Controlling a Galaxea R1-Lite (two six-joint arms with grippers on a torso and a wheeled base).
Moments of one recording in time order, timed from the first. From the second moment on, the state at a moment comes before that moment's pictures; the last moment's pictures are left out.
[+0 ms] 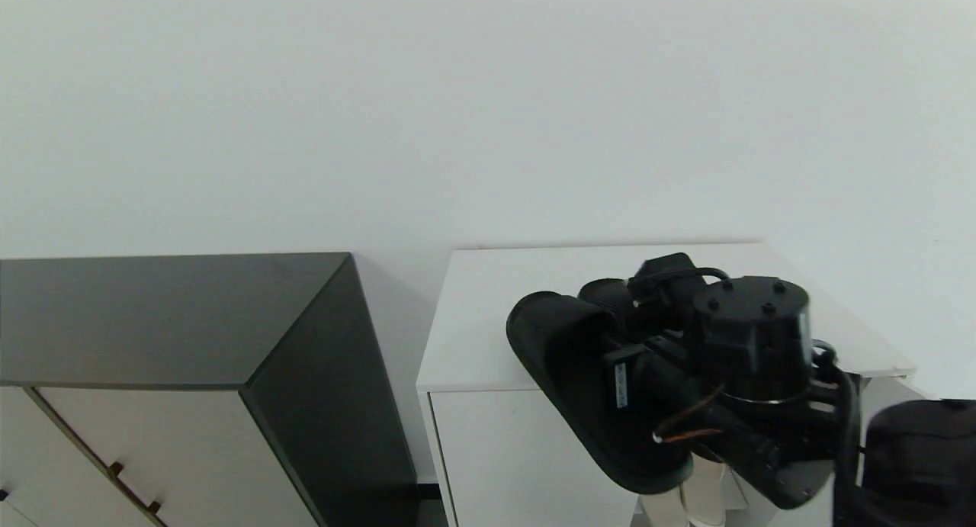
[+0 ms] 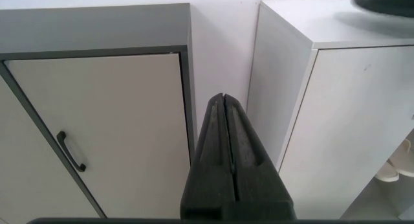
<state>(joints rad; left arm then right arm) 0.00 0.00 0.00 0.00 0.01 0.02 0.87 1.71 -0.76 -0.67 -0.49 0.14</state>
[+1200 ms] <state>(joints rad) 0.00 0.00 0.00 0.00 0.01 0.00 0.91 1.64 -0.68 -0.67 -0.50 0.17</state>
